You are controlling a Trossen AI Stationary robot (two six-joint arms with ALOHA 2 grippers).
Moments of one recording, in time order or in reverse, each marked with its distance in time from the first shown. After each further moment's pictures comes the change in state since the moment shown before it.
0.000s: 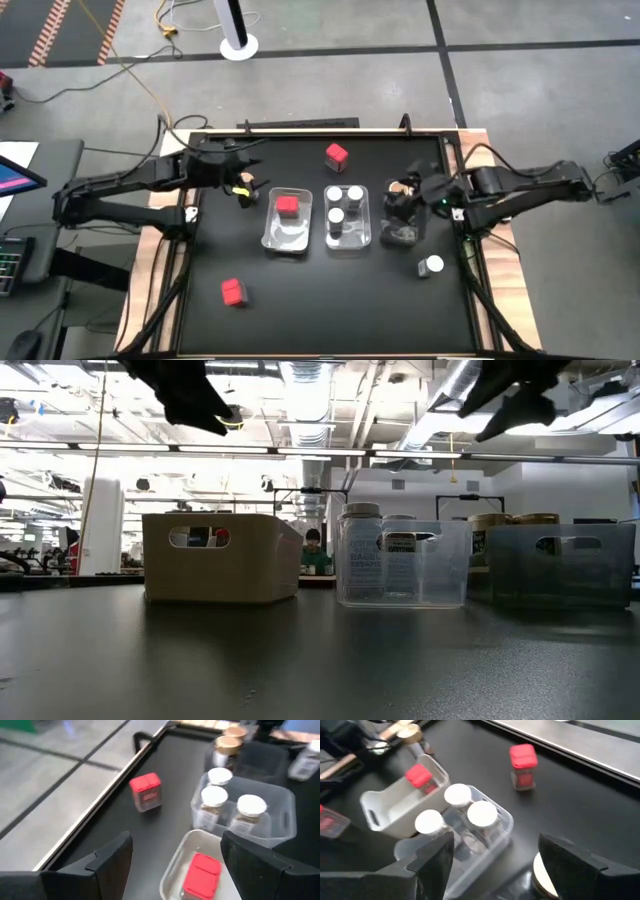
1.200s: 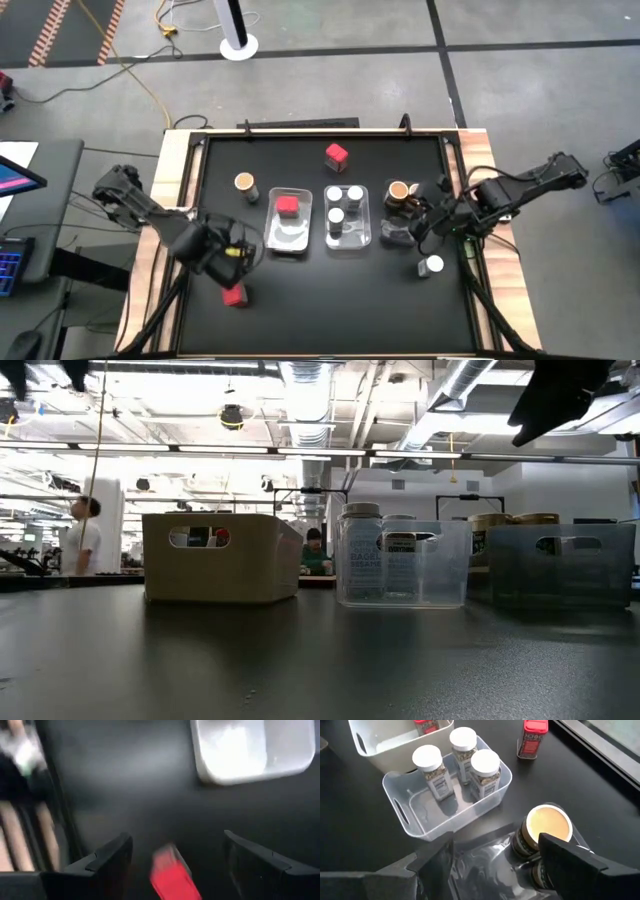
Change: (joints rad) left arm -0.860 0.552 0.520 -1.069 -0.089 -1.918; right arm 0.244 0.002 0.000 -0.246 0.063 0.030
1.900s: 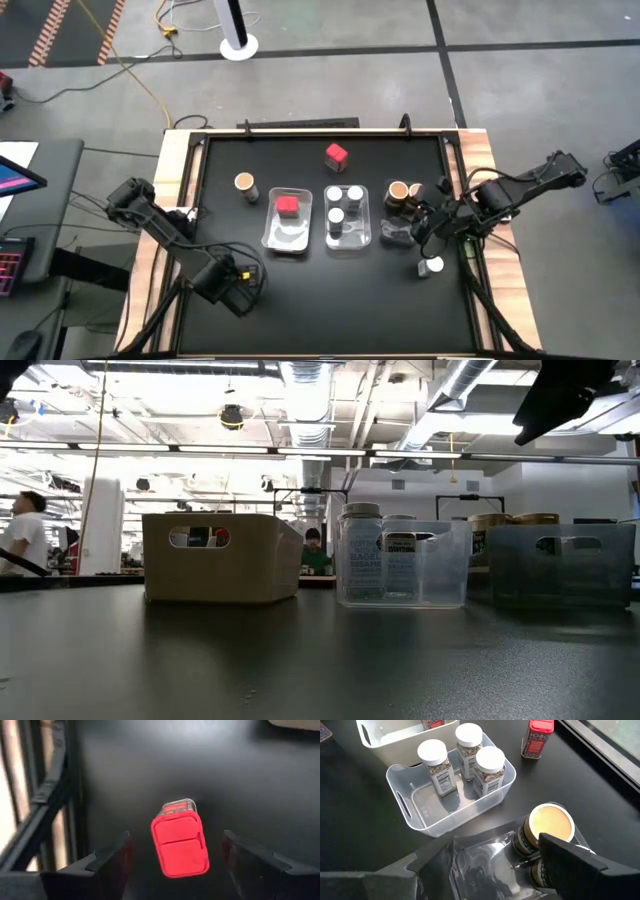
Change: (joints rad) left arm -0.078 0.177 -0.036 0.106 0.281 -0.361; right arm 0.026 0.000 0.000 -0.009 -0.001 -0.019
